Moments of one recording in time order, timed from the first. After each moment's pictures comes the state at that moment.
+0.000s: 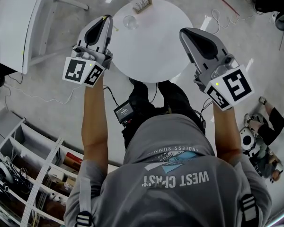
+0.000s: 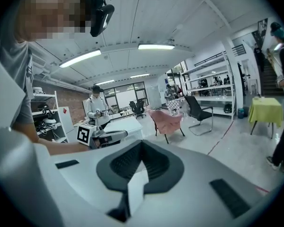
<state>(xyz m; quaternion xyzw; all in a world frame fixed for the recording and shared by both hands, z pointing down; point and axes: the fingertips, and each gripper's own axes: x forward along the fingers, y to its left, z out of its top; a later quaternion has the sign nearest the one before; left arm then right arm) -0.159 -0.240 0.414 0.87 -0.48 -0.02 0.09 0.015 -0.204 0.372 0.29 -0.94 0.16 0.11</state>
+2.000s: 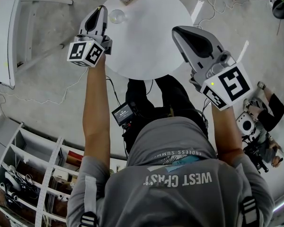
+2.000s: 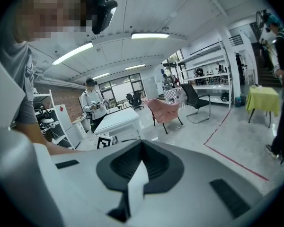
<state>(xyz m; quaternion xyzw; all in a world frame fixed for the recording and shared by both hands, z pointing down) -0.172 -0.284 0.553 0.84 -0.51 -0.04 0.19 0.010 -0.201 0.421 0.29 -0.92 0.20 0.15</state>
